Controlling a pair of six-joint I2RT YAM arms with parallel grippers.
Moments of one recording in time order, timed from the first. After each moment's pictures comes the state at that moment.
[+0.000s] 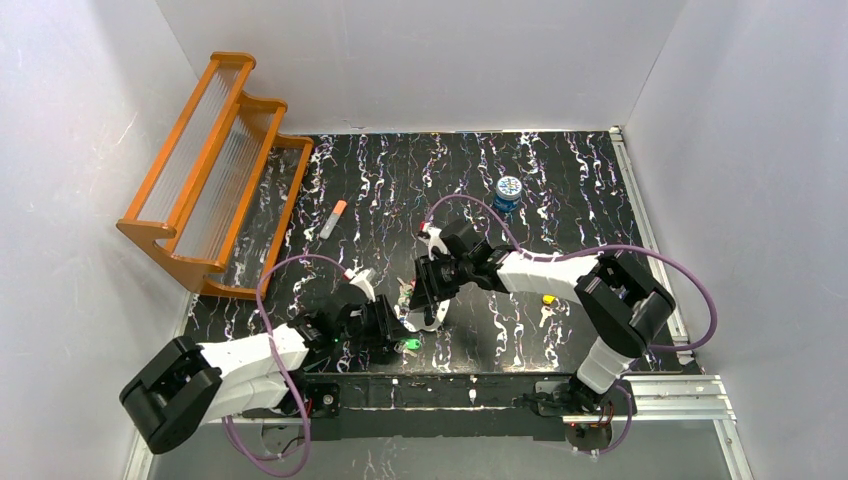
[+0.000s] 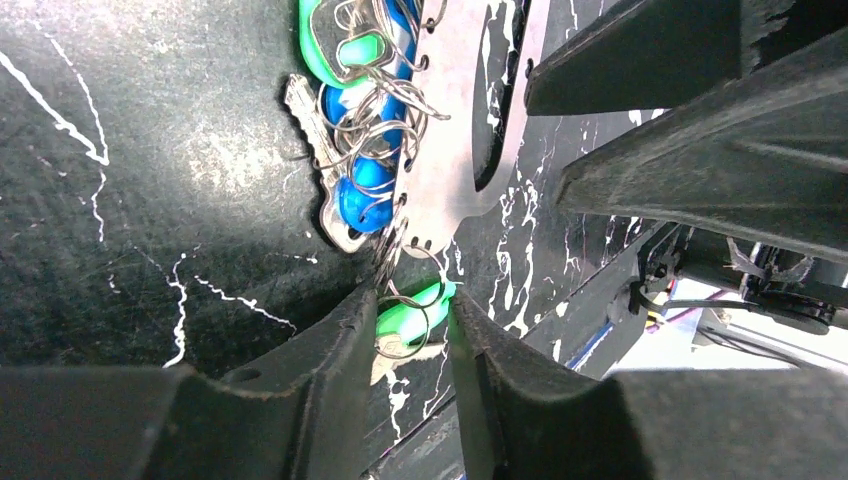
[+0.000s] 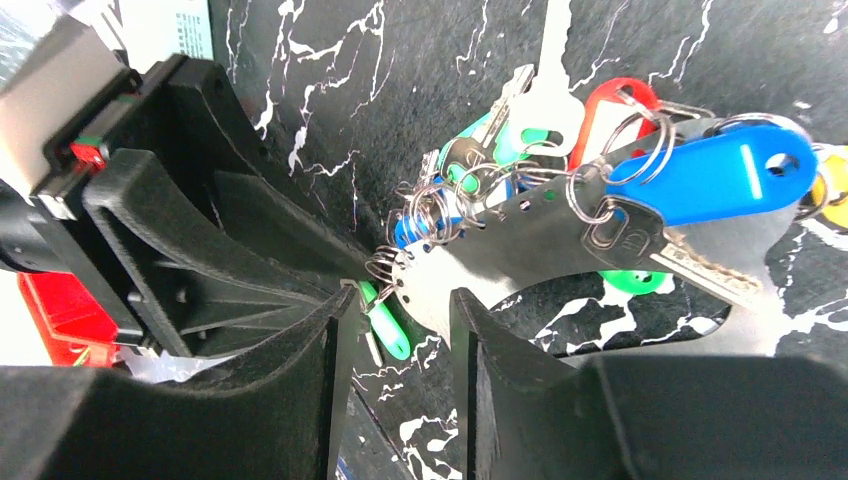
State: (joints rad) left arm -0.79 1.04 0.20 0.15 0.18 -0.96; right arm 0.87 1.66 0.90 -0.05 -0.49 0.52
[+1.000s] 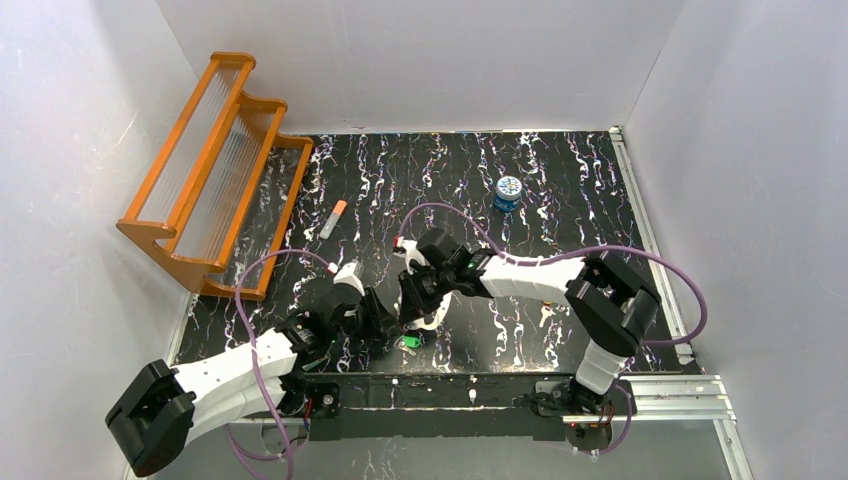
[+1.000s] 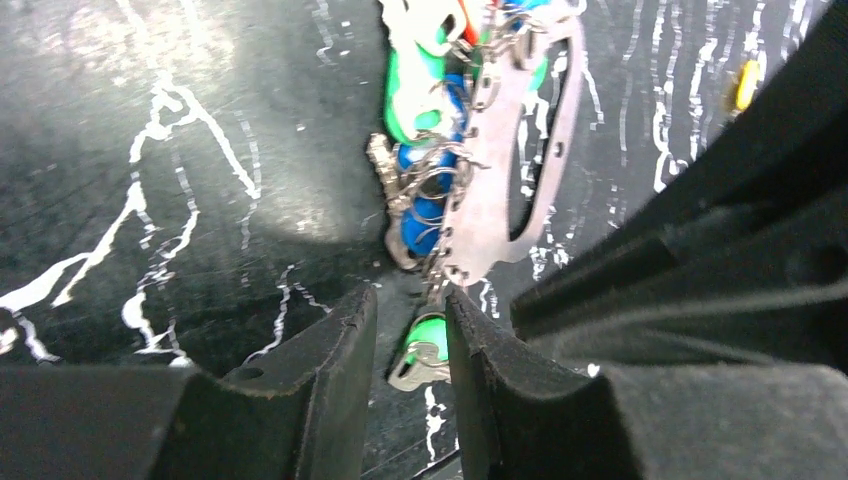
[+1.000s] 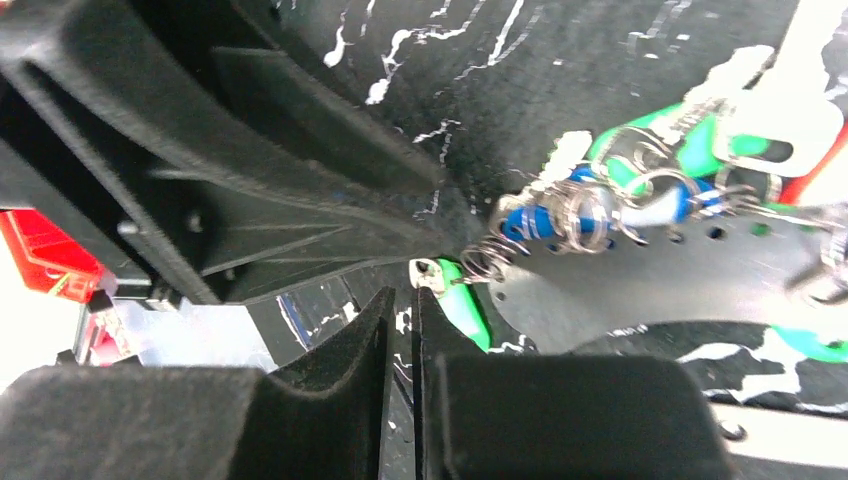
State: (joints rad) left arm -0.80 0.89 0.24 -0.02 -0.03 -0.92; right arm 0.96 1.70 0.98 -0.13 -0.53 0.46
